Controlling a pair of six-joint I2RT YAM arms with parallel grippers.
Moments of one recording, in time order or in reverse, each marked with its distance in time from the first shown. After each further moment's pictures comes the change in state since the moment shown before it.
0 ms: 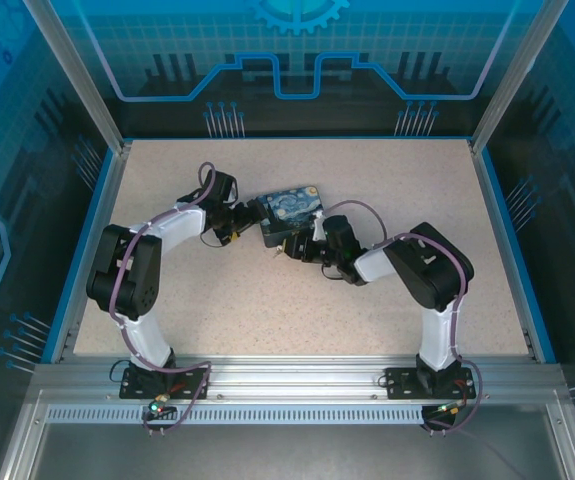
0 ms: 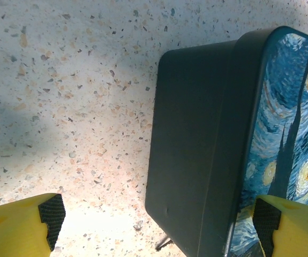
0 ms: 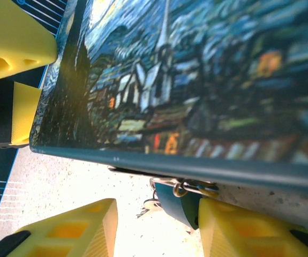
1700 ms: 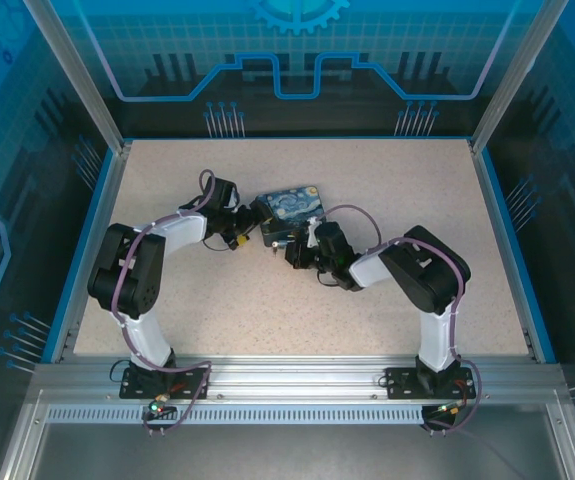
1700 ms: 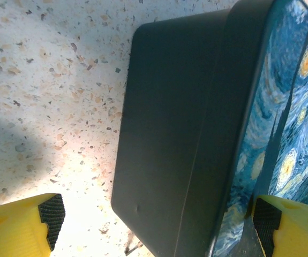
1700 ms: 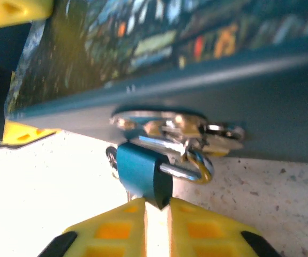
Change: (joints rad) left arm 0.000 0.011 -0.081 0.170 0.112 -0.114; right arm 0.063 -0.004 -0.016 -0.023 0.113 -0.036
